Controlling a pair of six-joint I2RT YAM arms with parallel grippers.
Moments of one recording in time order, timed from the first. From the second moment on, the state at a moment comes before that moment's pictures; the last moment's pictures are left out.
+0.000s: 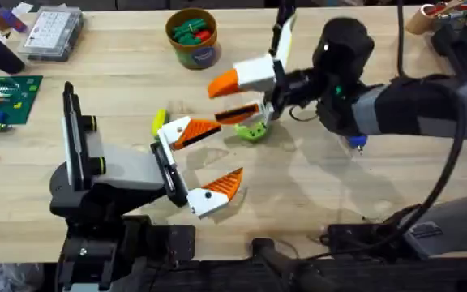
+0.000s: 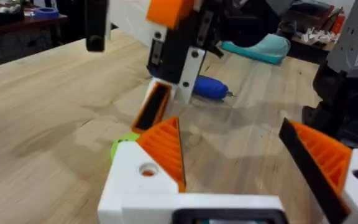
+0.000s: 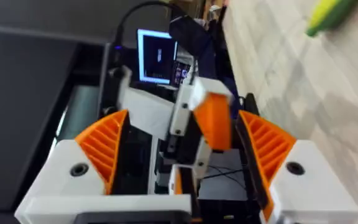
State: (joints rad) left arm 0.01 0.00 0.01 -0.12 1.13 -0.04; right arm 0.47 1.67 0.69 0.90 -1.29 1.35
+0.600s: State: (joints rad) left arm 0.01 0.00 0.01 -0.12 1.13 -0.04; right arm 0.49 1.67 0.63 0.90 -1.29 1.33
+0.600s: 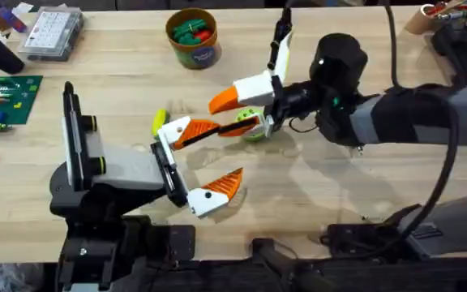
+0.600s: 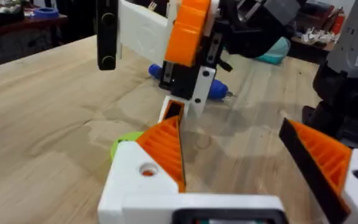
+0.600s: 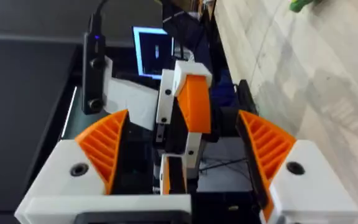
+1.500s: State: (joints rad) left arm 0.01 0.00 0.01 -0.11 1.13 -0.03; right arm 0.55 1.68 0.62 0.89 -1.27 1.33
